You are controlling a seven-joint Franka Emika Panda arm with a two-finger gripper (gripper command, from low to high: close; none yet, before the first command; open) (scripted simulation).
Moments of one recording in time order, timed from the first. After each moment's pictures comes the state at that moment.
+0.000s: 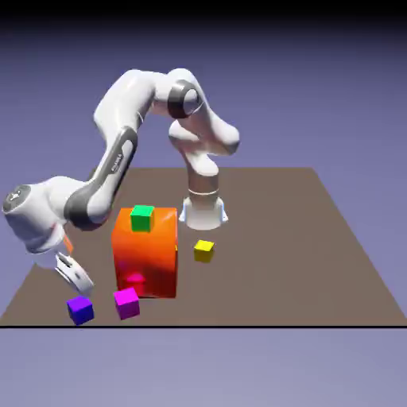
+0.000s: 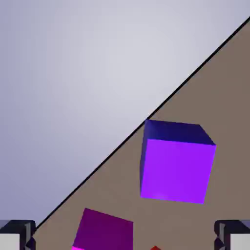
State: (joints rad) arm -0.48 0.78 -0.15 -1.46 0.23 1.83 0.95
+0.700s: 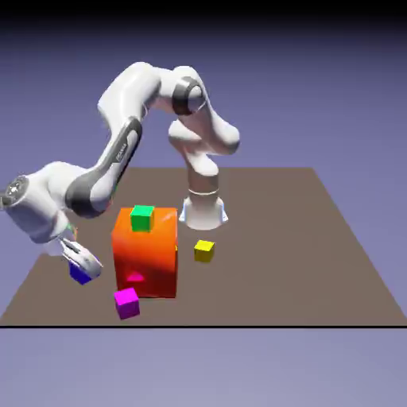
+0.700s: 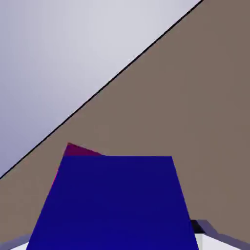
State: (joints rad) arm -0.32 0.52 -0.22 -1.61 0.13 1.67 0.84
